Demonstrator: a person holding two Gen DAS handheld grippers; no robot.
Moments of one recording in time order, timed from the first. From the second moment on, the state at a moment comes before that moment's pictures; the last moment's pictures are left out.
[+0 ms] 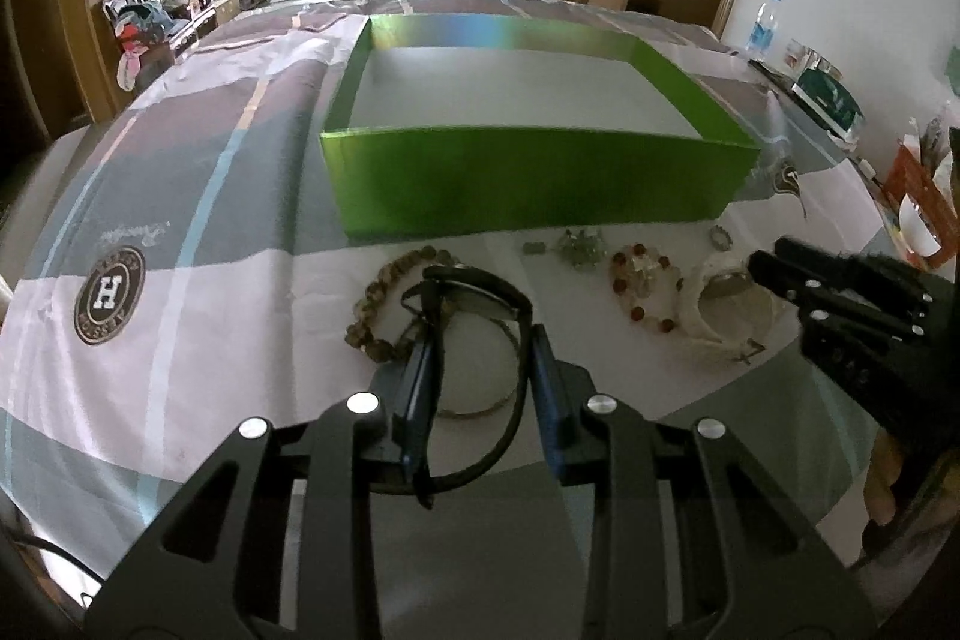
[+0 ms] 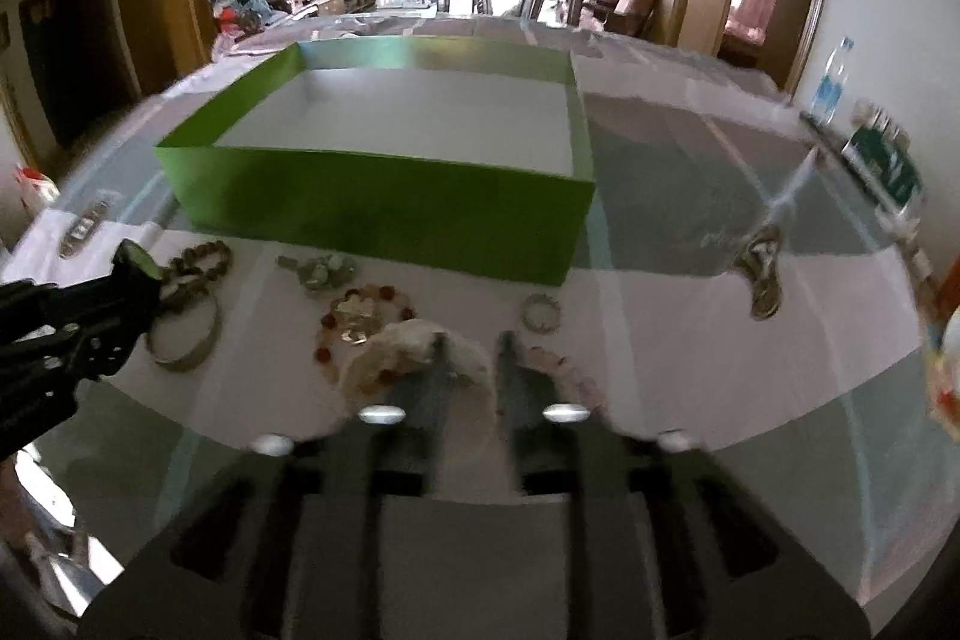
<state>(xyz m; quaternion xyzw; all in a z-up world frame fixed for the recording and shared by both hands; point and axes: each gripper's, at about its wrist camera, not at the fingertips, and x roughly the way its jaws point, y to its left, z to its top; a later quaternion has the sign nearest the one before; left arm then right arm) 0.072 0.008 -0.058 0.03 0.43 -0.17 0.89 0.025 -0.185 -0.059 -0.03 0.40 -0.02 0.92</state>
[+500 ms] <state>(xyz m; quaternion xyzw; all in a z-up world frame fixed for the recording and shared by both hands) 0.077 0.004 -0.057 0.03 0.42 -0.18 0.89 0.031 -0.194 -0.068 0.01 0.42 0.03 0.91</state>
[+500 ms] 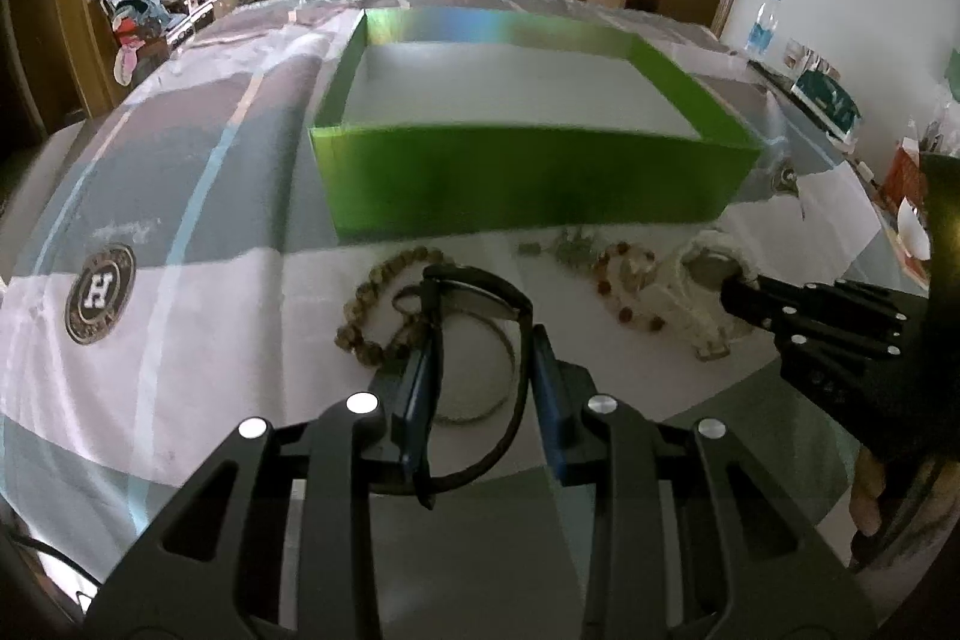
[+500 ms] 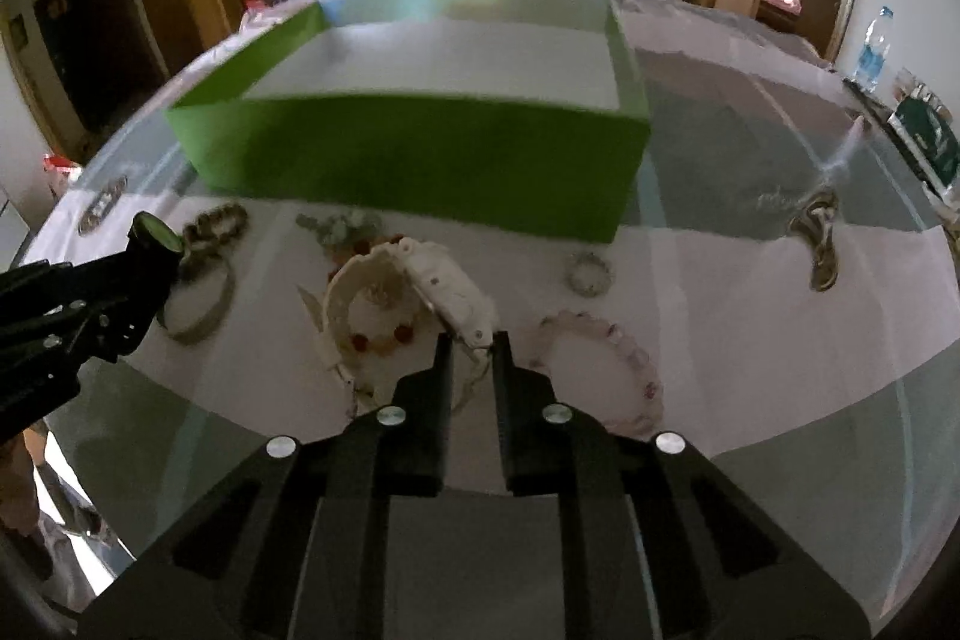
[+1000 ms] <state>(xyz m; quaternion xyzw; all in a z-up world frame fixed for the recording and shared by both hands) 0.169 -0.017 -0.002 0.02 0.38 -0.16 0.91 0.109 -0.210 -0.005 0.04 0.37 0.00 0.93</state>
